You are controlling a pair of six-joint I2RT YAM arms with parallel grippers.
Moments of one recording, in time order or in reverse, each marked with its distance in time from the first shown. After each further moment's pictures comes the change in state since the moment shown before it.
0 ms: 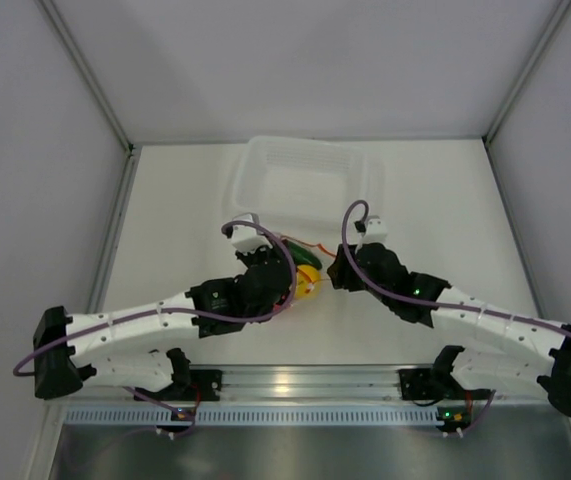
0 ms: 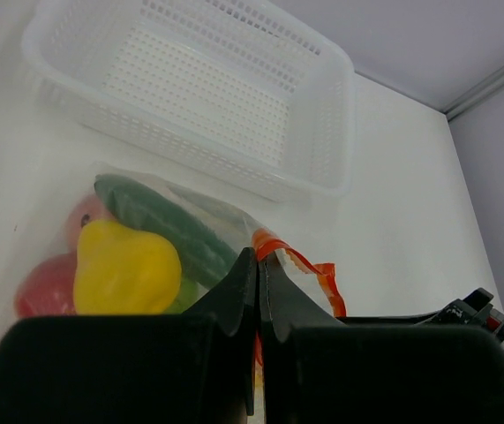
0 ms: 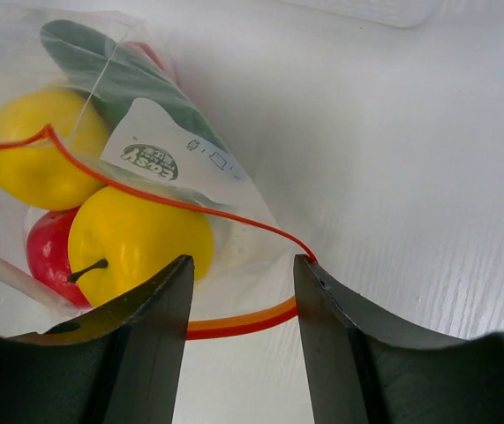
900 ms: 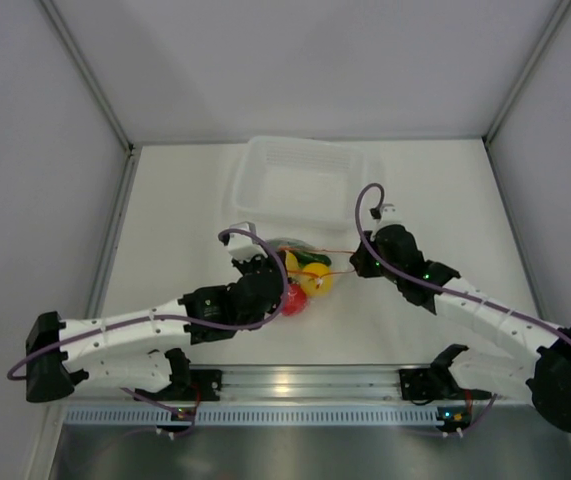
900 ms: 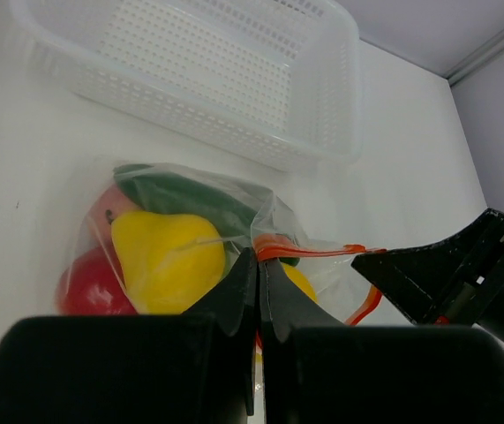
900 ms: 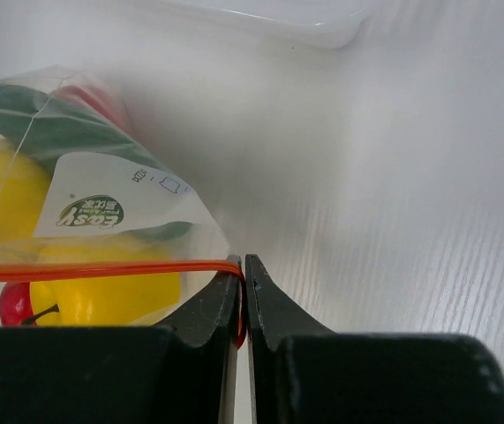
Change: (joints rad) left arm -0.006 -0.077 -0.093 -0.001 0.053 -0.010; right arm -0.258 0.024 -0.014 0.021 -0.207 -0.122
